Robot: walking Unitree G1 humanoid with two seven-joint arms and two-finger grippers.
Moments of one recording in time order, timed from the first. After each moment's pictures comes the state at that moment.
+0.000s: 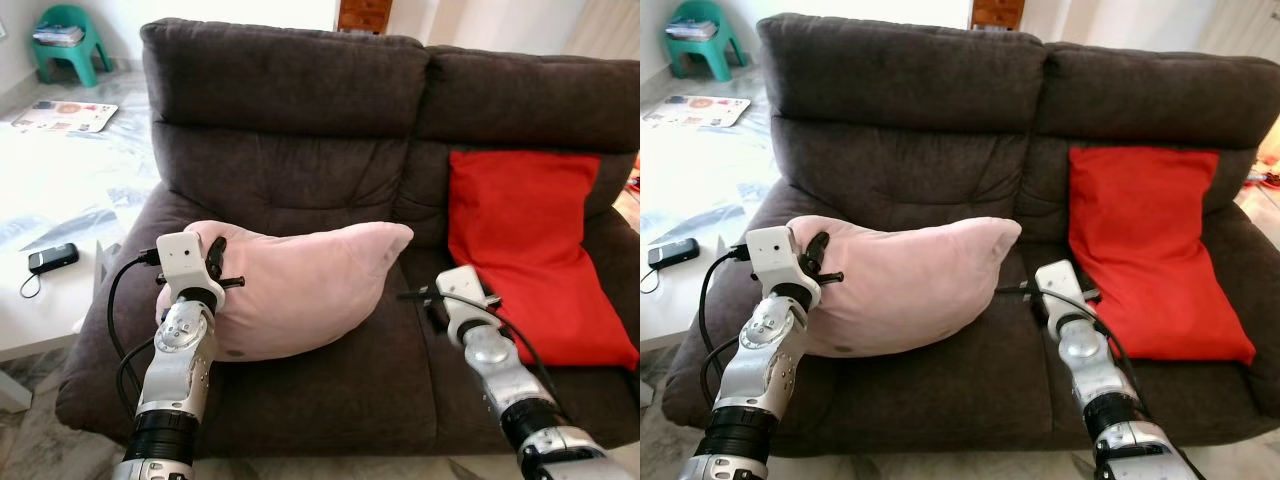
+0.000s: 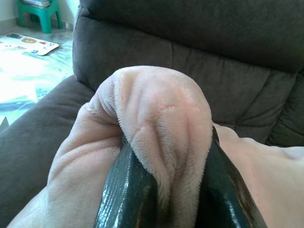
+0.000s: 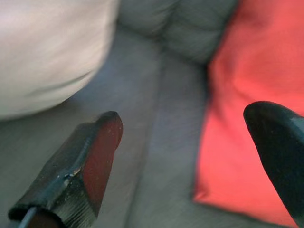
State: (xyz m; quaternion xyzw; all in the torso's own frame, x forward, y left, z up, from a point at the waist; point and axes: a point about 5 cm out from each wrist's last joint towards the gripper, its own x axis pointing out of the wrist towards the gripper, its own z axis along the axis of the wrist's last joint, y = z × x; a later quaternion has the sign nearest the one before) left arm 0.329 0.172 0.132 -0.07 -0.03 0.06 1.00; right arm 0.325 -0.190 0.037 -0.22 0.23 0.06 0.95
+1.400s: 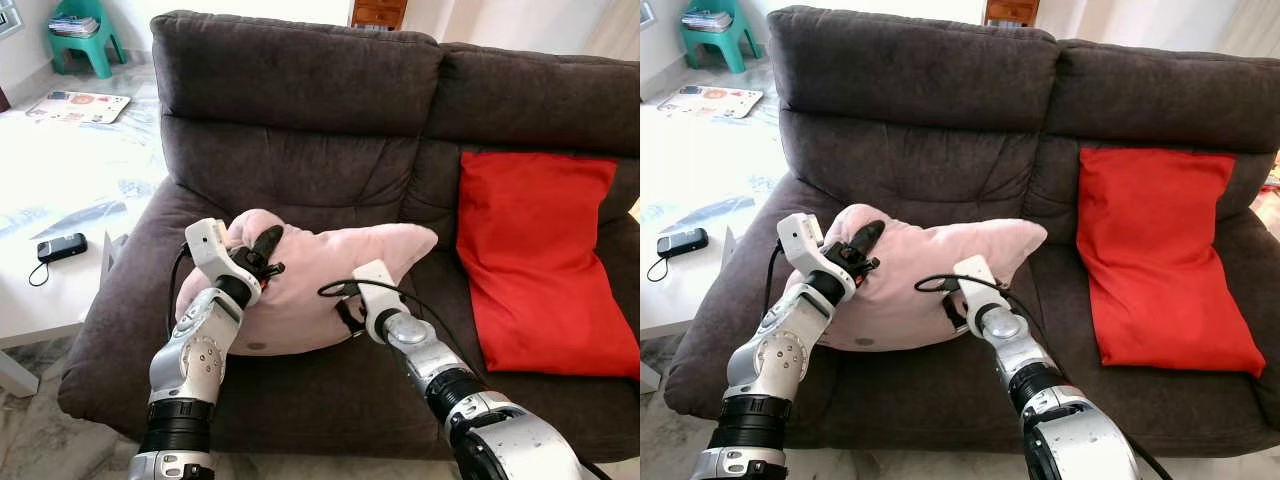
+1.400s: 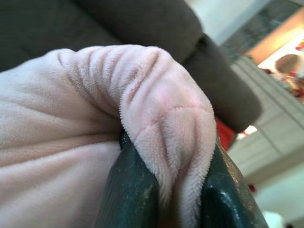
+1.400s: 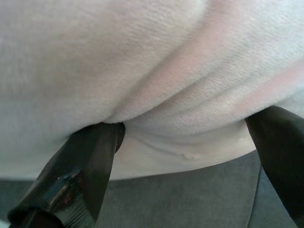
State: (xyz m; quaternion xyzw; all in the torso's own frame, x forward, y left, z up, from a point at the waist) left arm 0.326 0.122 0.160 -0.32 0.00 -0.19 0.93; right arm 0.352 -0.097 0.060 -0.11 0.22 0.14 0.96
